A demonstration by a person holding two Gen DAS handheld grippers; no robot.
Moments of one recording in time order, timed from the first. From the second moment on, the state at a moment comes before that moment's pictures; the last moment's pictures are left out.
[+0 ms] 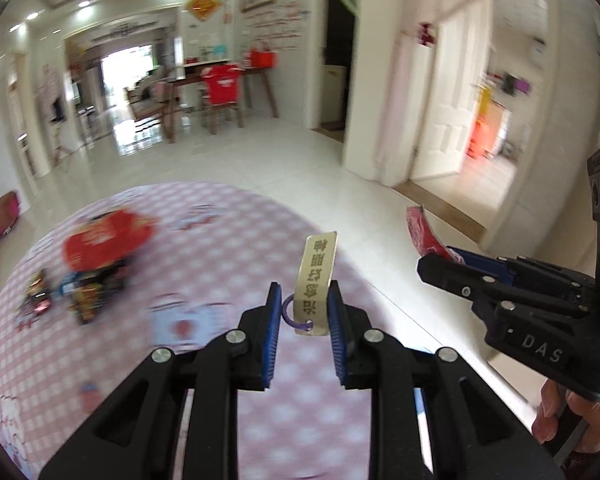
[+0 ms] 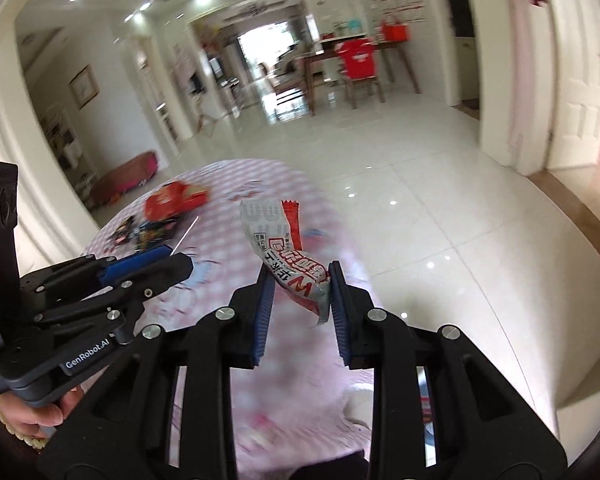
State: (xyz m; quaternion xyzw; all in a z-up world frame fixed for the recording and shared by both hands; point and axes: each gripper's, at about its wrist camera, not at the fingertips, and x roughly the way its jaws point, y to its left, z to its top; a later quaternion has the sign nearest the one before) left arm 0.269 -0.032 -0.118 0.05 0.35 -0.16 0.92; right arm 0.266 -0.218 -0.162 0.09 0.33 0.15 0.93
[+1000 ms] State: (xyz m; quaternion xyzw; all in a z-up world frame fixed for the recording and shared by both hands) left arm 0.279 -0.237 -0.205 0.10 0.44 -0.26 0.85; right arm 0.192 -0.409 -0.229 0.22 0.33 -0.03 0.92
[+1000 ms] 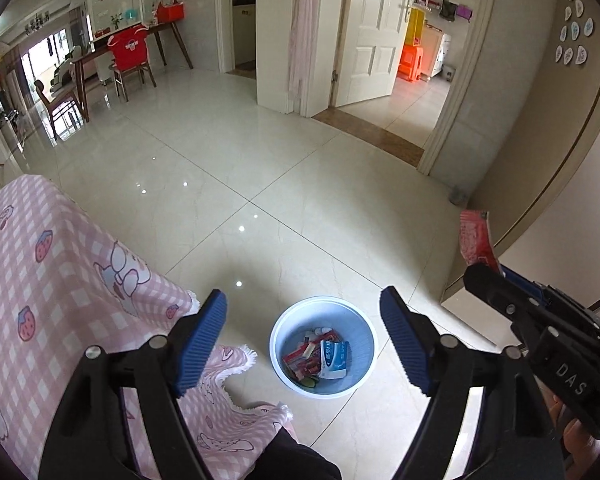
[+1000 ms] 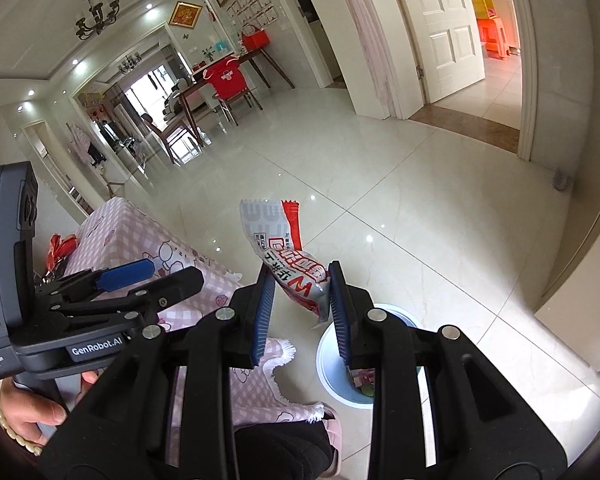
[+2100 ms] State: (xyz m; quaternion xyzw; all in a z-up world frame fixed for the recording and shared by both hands) left arm 0.292 -0.154 -0.174 0.05 0.42 -0.21 0.88; right arm 0.218 -0.372 -0.221 0.19 0.33 -0.02 0.93
